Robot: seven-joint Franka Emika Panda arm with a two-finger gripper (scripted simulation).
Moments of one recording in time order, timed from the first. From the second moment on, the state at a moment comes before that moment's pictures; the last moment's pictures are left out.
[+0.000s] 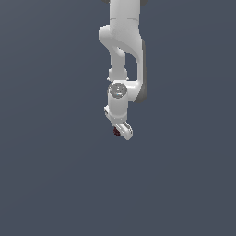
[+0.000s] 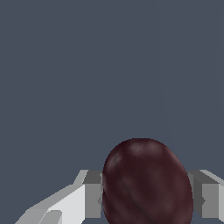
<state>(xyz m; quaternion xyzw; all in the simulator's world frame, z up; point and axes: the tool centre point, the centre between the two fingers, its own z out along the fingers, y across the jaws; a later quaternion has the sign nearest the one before) -0.068 0.001 0.029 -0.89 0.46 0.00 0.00</state>
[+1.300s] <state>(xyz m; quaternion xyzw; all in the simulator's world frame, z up) -0.016 0.038 0.108 -0.89 0.46 0.00 0.00</state>
